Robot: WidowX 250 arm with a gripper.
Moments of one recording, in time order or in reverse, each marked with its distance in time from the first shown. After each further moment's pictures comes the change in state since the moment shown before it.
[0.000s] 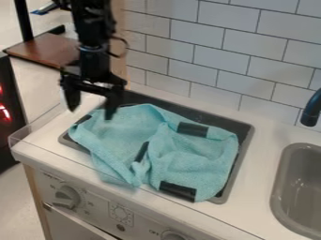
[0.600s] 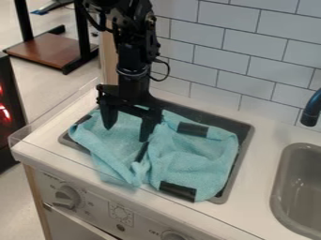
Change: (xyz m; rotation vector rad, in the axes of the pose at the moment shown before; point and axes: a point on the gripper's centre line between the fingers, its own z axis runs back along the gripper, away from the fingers) arm -0.011 -0.053 -0.007 -0.009 -0.074 -0.099
